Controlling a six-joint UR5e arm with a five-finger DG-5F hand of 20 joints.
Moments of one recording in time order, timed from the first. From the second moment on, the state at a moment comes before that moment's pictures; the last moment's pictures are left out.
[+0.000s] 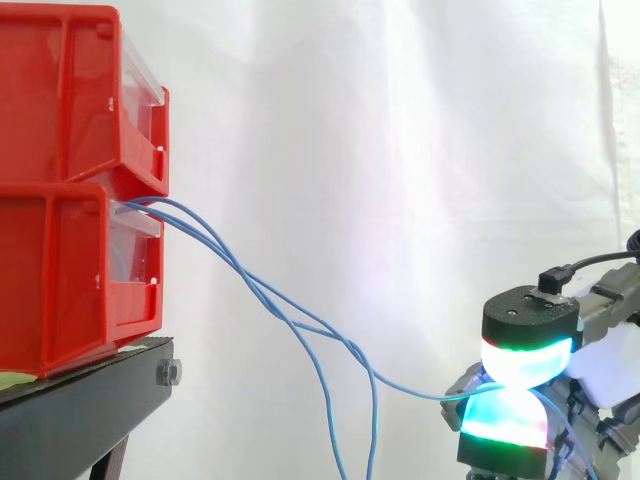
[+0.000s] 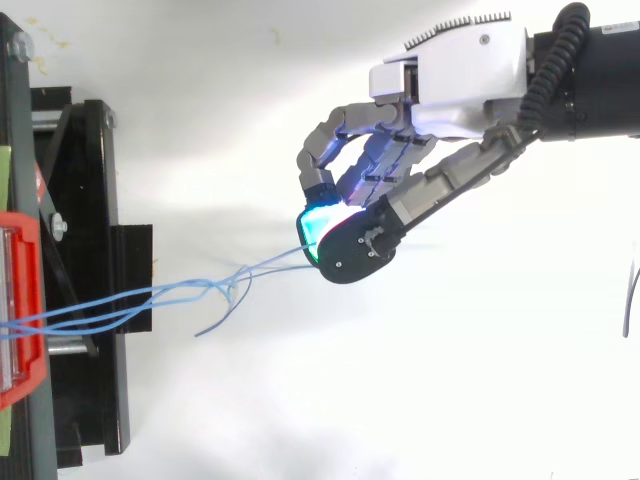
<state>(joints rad) -0.01 -2.26 -1.14 -3.36 -1.60 -0.02</state>
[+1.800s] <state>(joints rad) -0.01 -2.26 -1.14 -3.15 -1.60 -0.03</state>
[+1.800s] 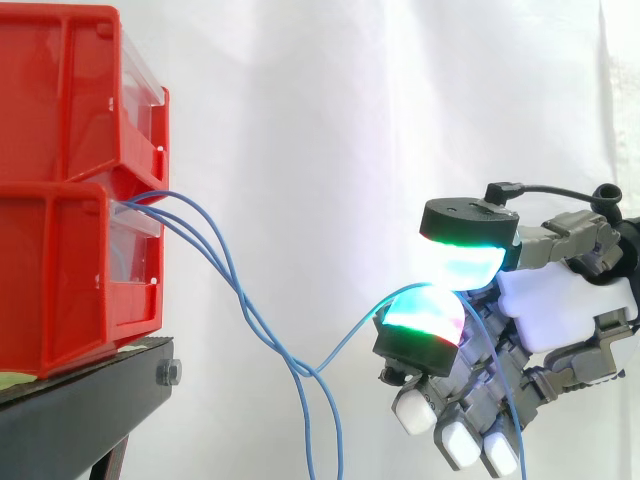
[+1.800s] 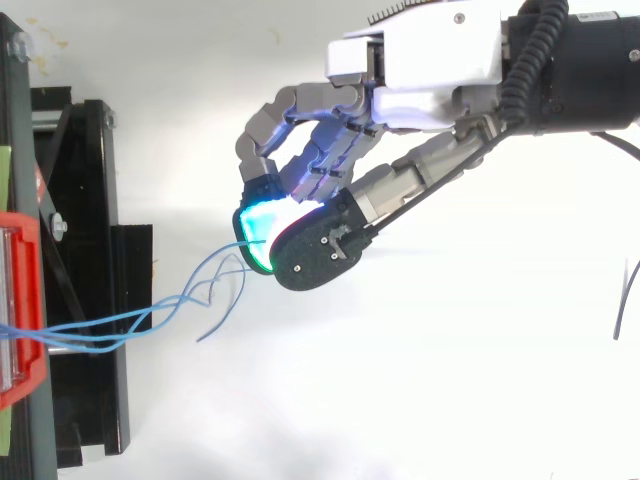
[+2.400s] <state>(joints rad) -0.01 -2.26 -1.14 -3.15 -1.60 -0.03</state>
